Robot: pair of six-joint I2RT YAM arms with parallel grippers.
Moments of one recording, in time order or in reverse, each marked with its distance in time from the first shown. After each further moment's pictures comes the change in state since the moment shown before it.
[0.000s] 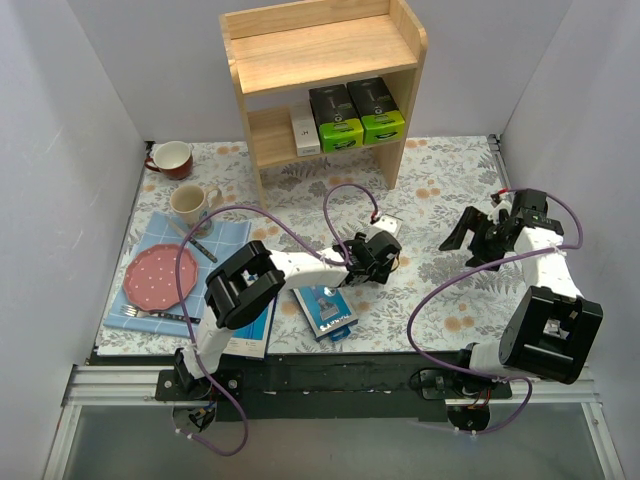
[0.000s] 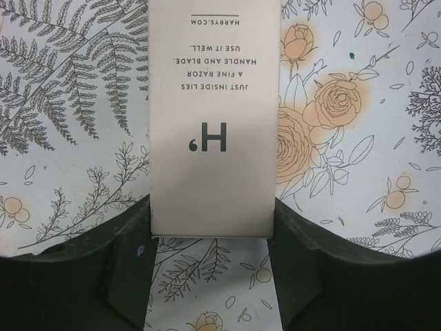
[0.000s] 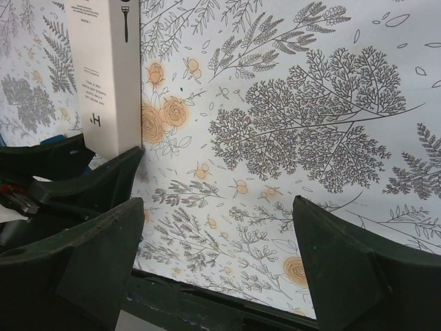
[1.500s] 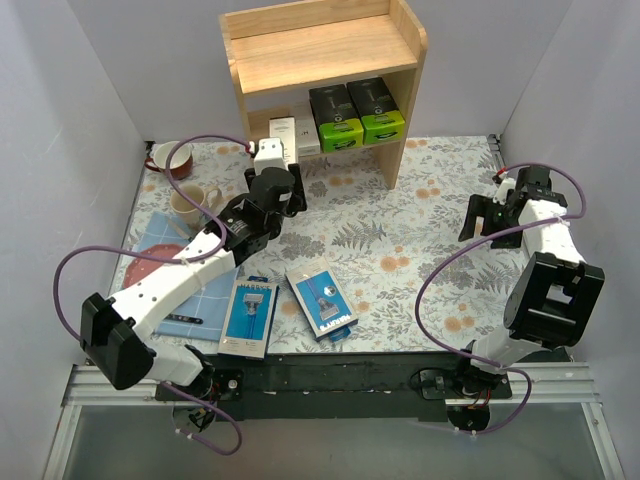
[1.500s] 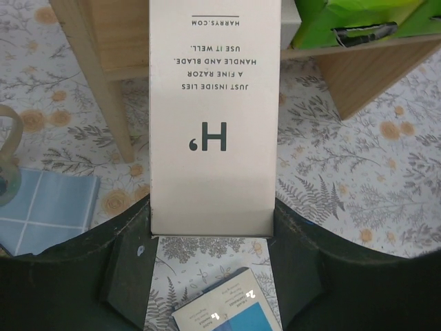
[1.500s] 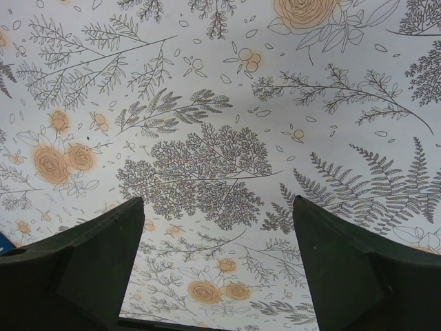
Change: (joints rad) left arm 0.322 -0.752 -0.193 -0.127 -0.175 0.047; right arm -0.002 0.205 0.228 -0.034 0.231 -0.253
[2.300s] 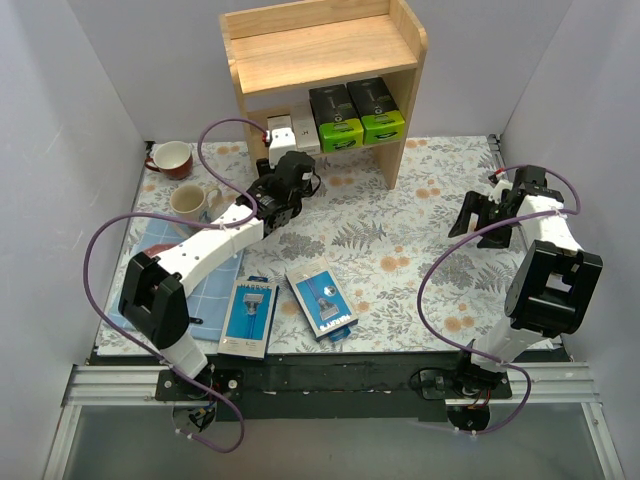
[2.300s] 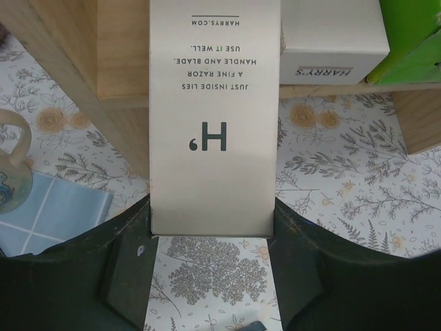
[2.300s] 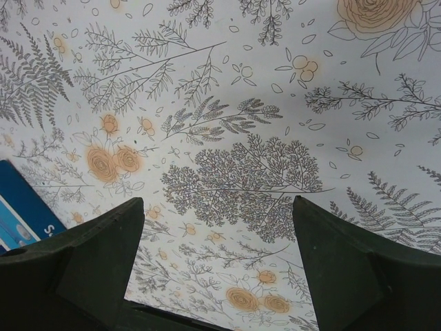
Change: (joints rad) left arm 0.065 0.281 0.157 0.000 -0.116 -0.032; right arm 0.000 0.075 0.027 -0.001 -0.140 0.074
